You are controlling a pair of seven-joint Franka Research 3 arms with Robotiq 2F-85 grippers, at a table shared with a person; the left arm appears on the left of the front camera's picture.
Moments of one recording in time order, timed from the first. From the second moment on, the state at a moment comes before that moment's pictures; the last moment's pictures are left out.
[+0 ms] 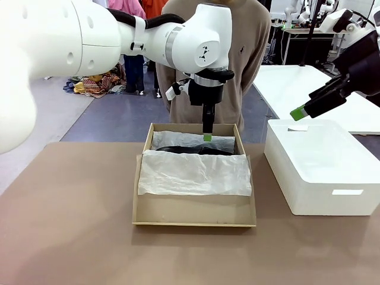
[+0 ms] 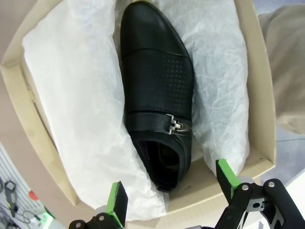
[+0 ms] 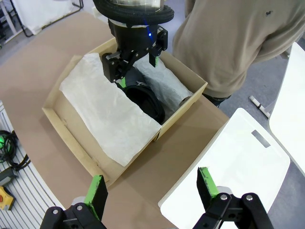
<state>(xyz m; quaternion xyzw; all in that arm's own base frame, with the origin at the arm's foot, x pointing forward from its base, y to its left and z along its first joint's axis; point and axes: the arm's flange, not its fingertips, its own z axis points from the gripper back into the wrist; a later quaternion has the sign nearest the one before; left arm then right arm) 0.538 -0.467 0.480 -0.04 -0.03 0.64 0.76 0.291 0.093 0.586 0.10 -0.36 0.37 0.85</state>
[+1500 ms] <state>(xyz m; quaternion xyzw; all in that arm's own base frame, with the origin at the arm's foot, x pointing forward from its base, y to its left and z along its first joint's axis) 0.529 -0.337 0.548 0.05 0.05 0.07 0.99 0.291 0.093 0.586 0.10 -0.36 0.37 0.85</state>
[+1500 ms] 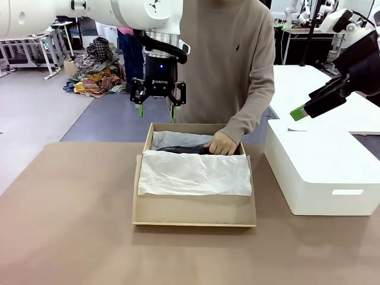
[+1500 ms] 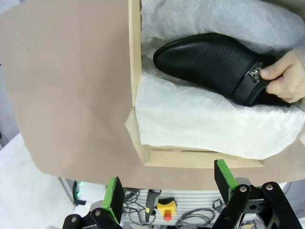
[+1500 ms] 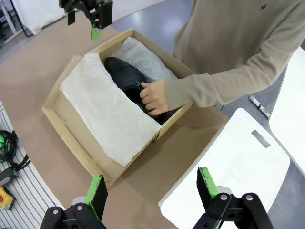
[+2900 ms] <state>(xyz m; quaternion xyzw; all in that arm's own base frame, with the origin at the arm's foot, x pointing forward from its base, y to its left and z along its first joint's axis) 0.575 -0.144 0.563 -0.02 -0.07 -0.57 0.82 0.291 0.093 0.586 0.10 -0.36 0.37 0.85</state>
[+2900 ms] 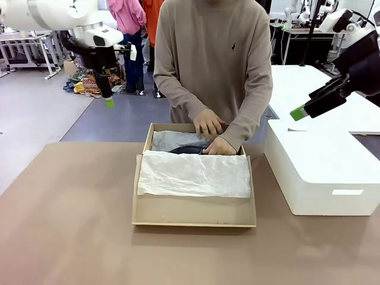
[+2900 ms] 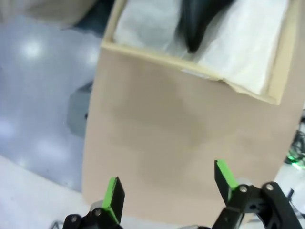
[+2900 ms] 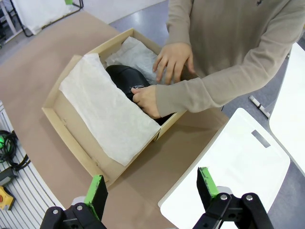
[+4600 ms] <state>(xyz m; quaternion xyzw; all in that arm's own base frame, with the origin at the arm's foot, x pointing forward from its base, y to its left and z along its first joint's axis) 0.570 -0.115 0.559 -0.19 -0.08 -0.75 0.63 0.291 0.093 0.586 0.10 -0.36 0.37 0.85</state>
